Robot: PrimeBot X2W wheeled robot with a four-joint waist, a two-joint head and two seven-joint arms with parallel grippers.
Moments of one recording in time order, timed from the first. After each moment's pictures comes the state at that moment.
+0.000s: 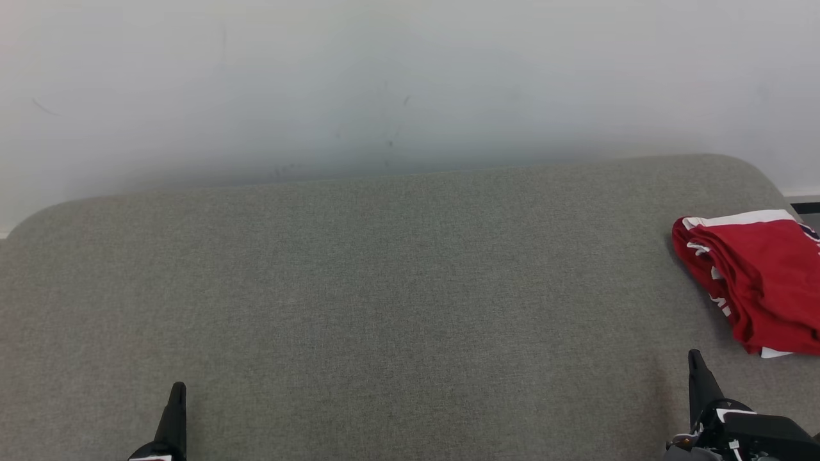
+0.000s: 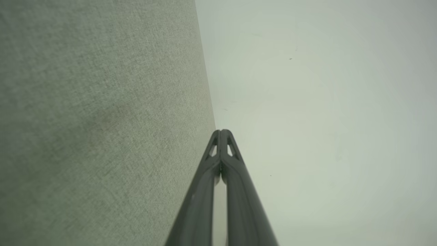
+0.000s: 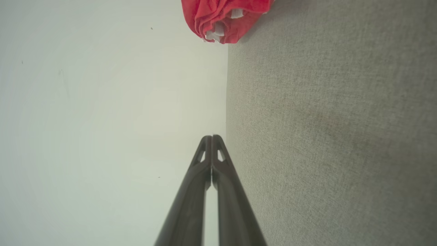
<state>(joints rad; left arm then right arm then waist) -0.18 0.06 0.08 0.33 -1.49 -0.12 0.09 -0.14 -0.07 -0.08 0.29 1.50 0.13 0.05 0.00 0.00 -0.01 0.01</state>
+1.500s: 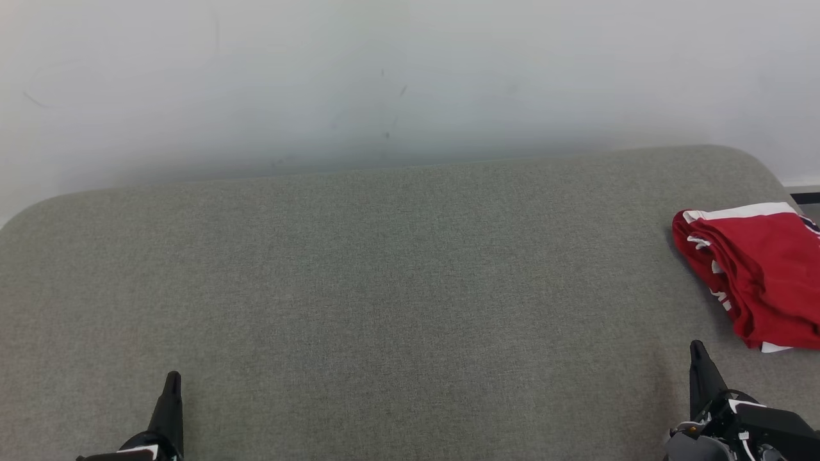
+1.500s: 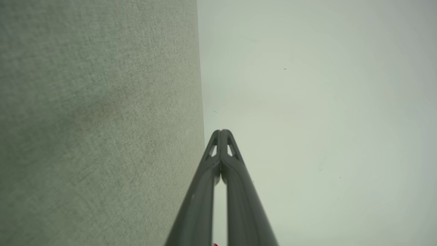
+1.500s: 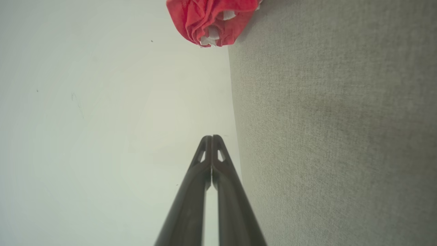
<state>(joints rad) -0.22 0.06 0.11 0.36 -1.61 -0.13 0.13 -0.17 -0.06 -0.12 0.31 1.61 0.13 0.09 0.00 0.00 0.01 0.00</state>
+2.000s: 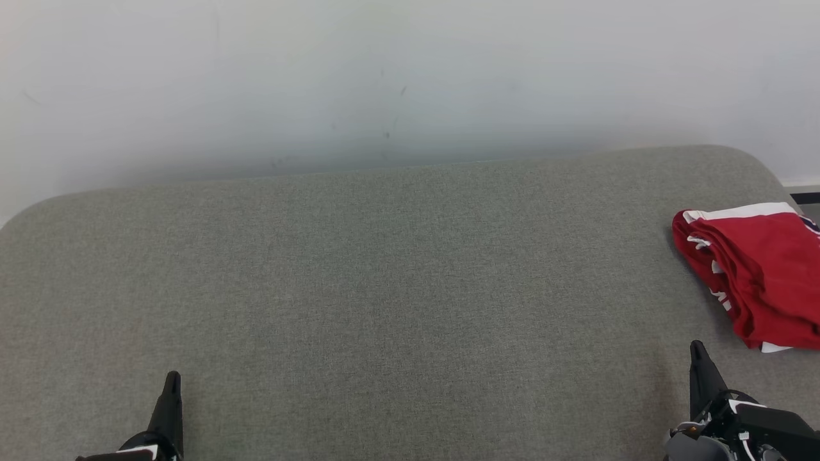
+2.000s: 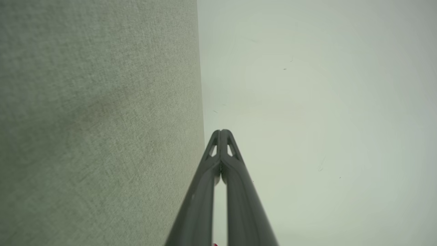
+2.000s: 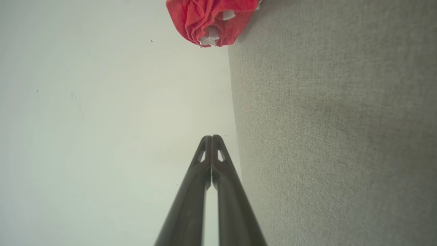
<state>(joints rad) -0.22 0.05 0.11 0.36 -1.61 -0.13 0.13 -0.17 -0.06 -0.12 0.31 1.61 0.13 0.09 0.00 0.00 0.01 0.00</state>
